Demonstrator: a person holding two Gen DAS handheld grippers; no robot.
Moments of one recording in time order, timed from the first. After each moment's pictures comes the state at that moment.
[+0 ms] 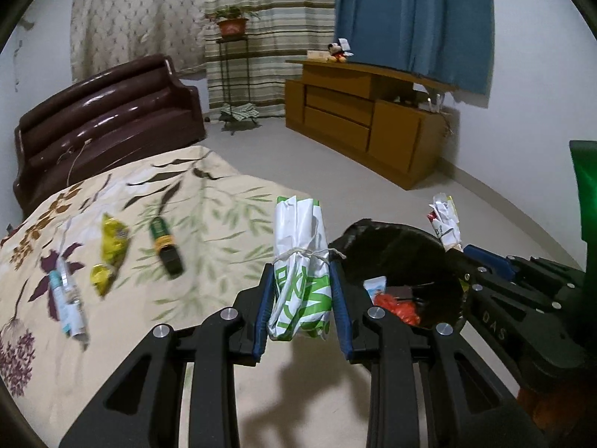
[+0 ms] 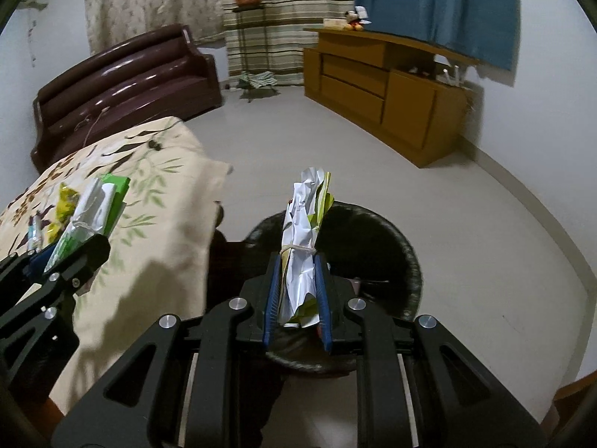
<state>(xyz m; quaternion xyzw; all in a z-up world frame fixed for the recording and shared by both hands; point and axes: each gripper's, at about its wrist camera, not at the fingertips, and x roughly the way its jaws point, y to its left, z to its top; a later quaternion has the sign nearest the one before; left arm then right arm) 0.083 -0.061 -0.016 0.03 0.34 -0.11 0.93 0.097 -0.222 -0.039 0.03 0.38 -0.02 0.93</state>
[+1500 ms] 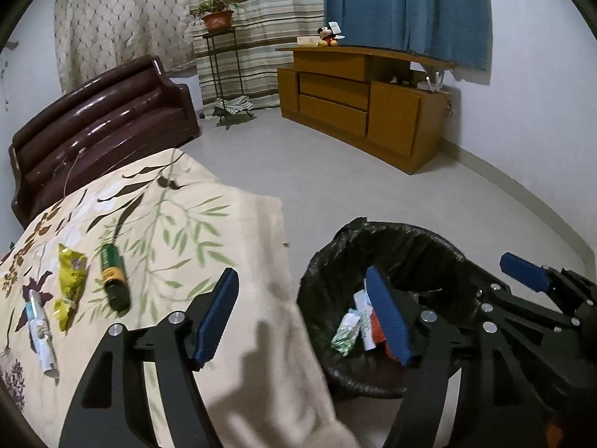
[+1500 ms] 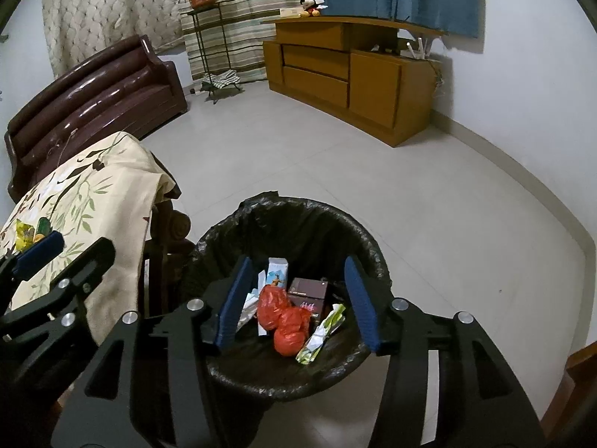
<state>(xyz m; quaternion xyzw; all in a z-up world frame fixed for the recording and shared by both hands) 0.122 -0.102 -0.036 0.07 0.36 -0.10 0.92 0.125 -0.268 -0.065 0.07 0.39 -0.07 0.92</state>
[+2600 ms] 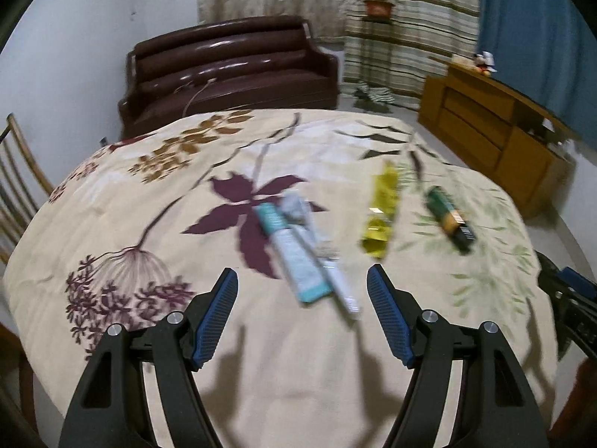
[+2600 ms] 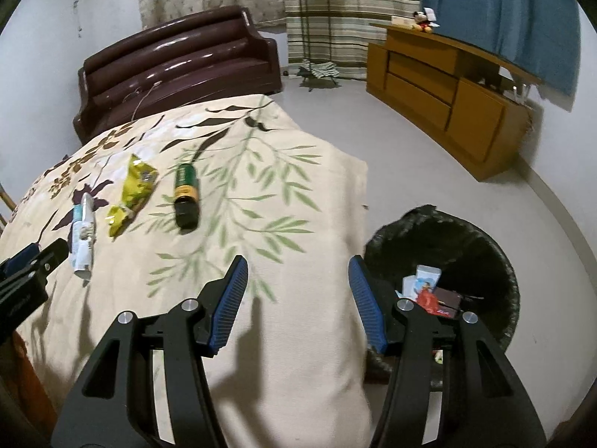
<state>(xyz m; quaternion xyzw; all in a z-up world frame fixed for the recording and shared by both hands) 0.064 0.148 -0.029 -0.05 0.38 0.13 0.91 0.124 -0.088 -0.041 0.00 0.39 0.09 0.92</state>
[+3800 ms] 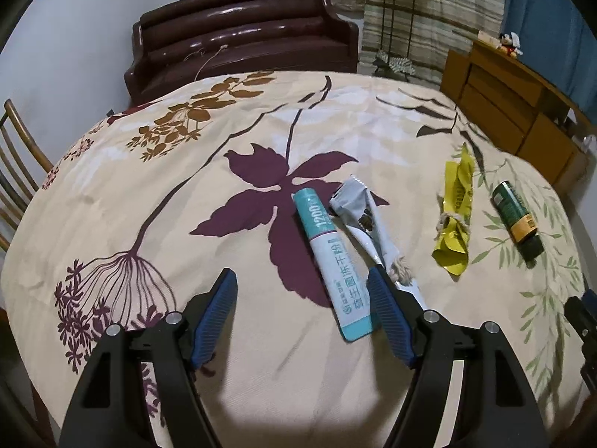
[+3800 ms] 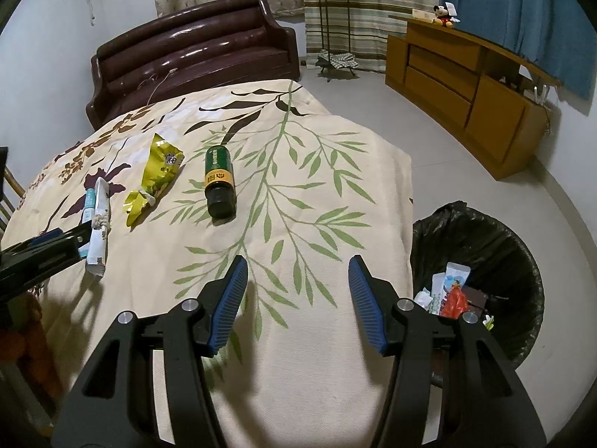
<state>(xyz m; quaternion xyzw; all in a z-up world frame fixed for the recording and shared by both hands) 0.107 0.183 -0.056 -0.05 0.45 0.15 0.88 0.130 -0.057 -0.056 0.00 0.41 0.12 0.90</state>
